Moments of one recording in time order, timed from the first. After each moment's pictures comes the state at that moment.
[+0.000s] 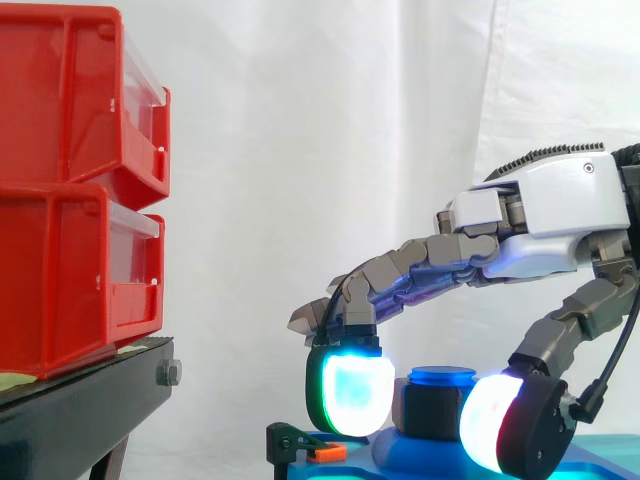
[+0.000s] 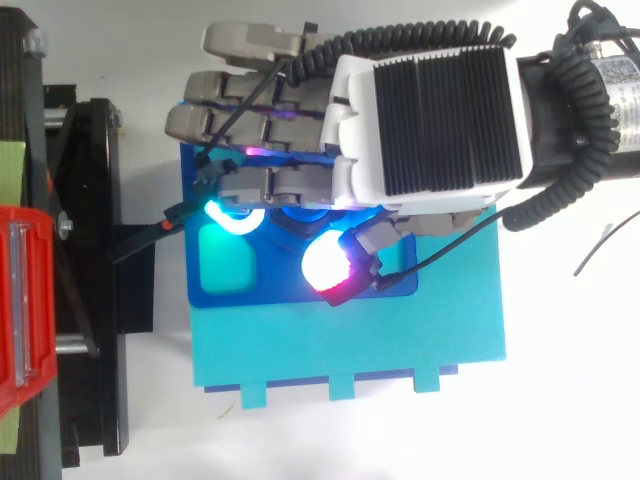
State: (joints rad) arm 0.02 -2.23 -1.17 -2.98 -1.69 -1.45
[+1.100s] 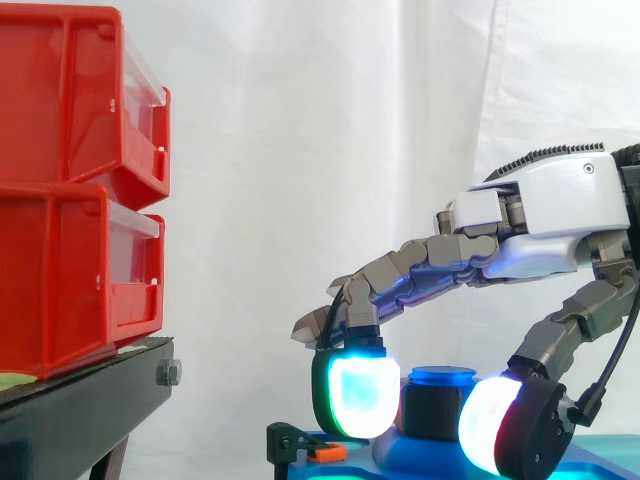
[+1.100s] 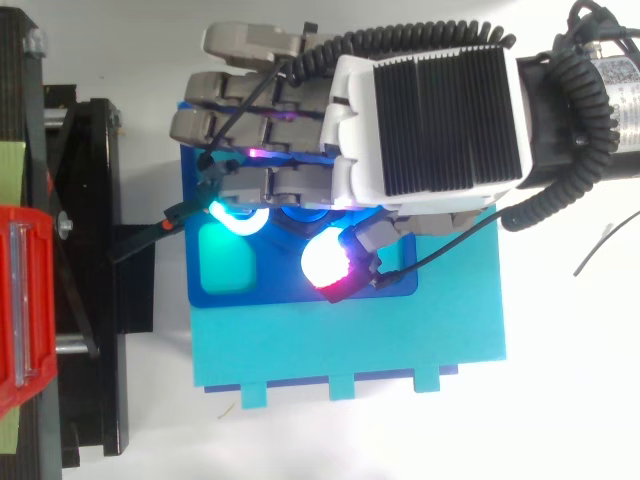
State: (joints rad) arm 0.02 -2.23 -1.17 -2.98 -1.69 -1.45
